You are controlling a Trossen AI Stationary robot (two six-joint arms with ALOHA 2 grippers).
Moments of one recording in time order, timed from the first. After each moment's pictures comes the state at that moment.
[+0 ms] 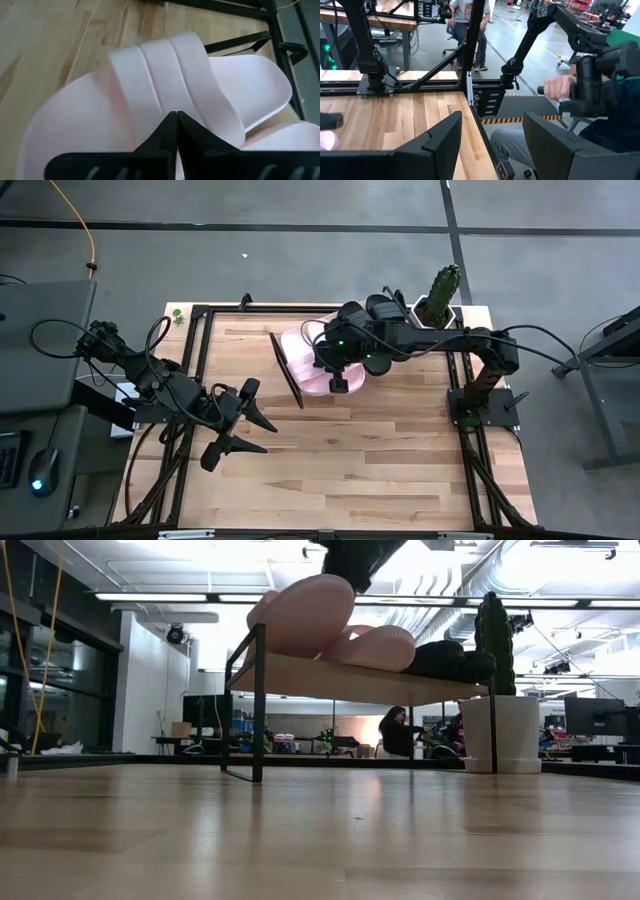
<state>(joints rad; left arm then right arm) -0.44 1.14 1.27 -0.36 -0.16 -0.24 -0.12 1.75 1.58 -0.61 -0.07 -0.26</state>
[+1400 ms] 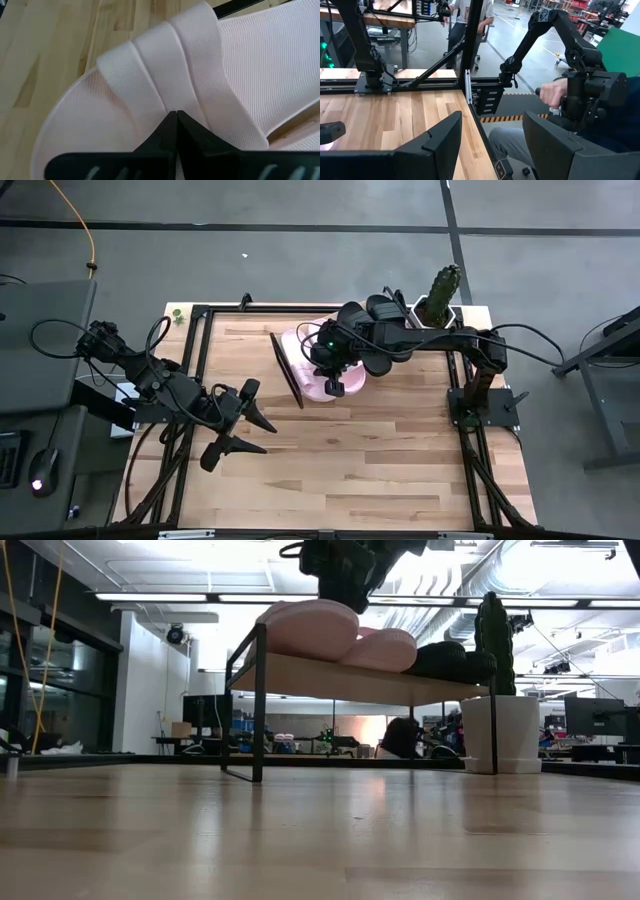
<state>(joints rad) -0.44 1.14 1.27 -0.37 -0.15 -0.24 -0.14 1.87 1.58 -0.68 -0.17 -0.13</state>
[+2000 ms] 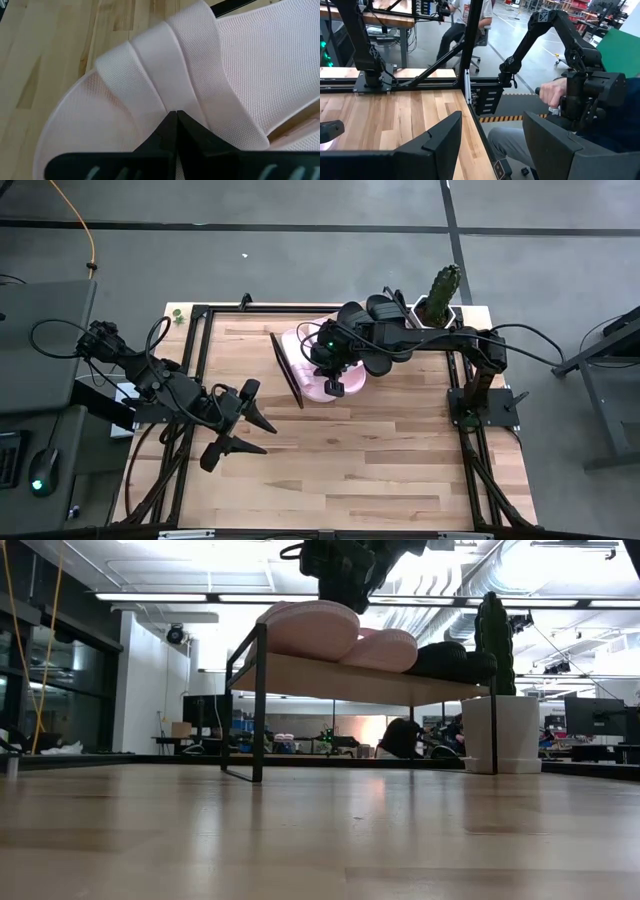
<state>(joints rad) -0.44 1.14 1.27 -0.37 -0.15 -0.25 -0.14 1.87 1.58 -0.69 -0.18 -0.11</state>
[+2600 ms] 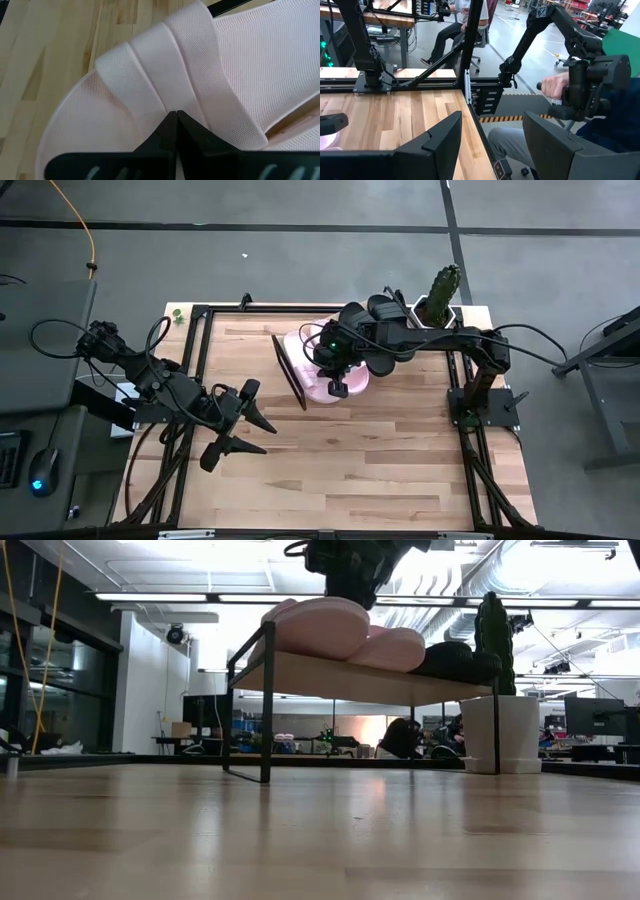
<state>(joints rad) -0.44 1.14 1.27 -0.37 -0.15 -0.25 -0.14 1.81 1.57 -0.72 -0.18 -0.12</state>
